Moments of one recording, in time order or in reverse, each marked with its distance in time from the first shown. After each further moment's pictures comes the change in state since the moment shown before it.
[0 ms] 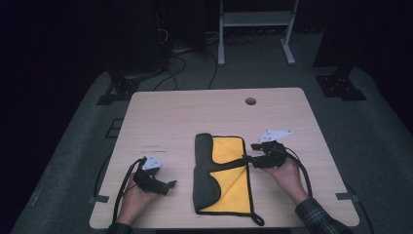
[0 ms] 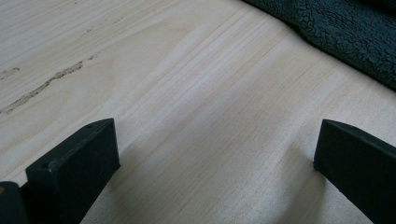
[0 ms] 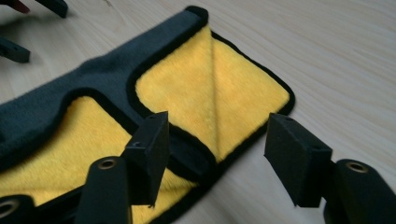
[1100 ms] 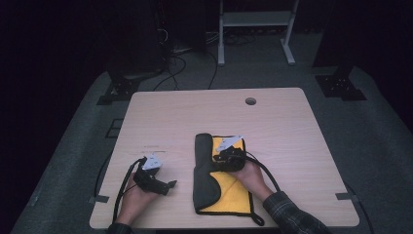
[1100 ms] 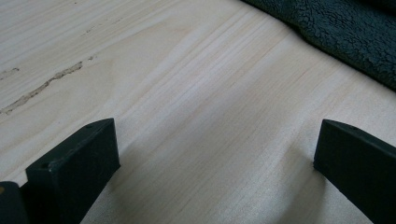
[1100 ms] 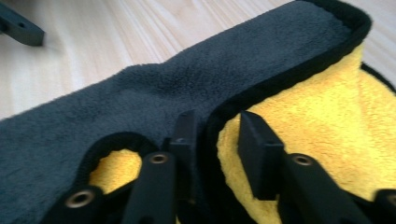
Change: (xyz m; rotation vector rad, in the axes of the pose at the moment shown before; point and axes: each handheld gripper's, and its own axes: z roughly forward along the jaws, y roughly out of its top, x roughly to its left) left arm 0.000 0.000 0.000 0.000 0.000 0.001; right arm 0.056 0.024 0.100 0.109 0.107 -0.162
